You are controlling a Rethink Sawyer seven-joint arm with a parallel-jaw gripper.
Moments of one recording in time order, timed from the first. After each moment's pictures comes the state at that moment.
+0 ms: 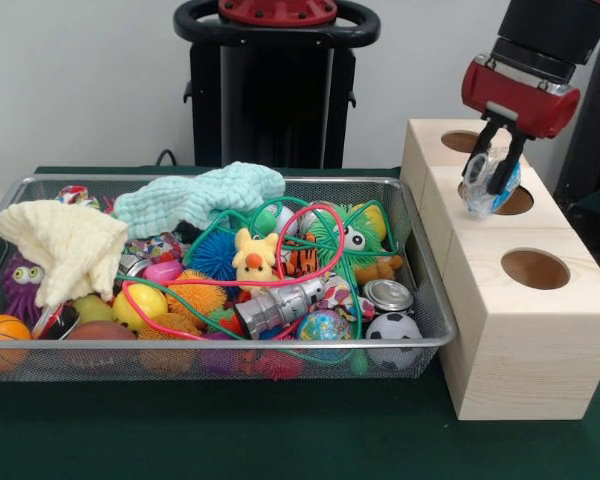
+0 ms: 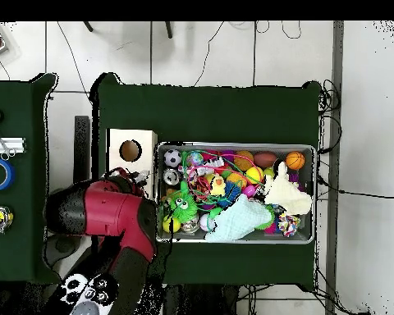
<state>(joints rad) 0.48 -0.49 -0.55 1.56 0.36 0.51 2.50</state>
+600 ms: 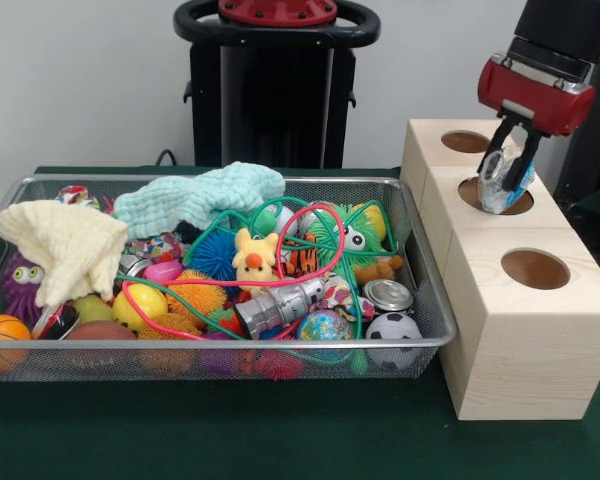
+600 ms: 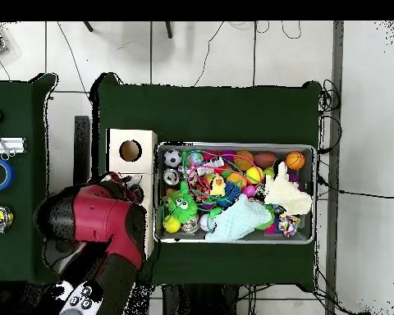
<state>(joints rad) 0.54 -0.48 -0.58 1.57 0.40 0.51 2.50</state>
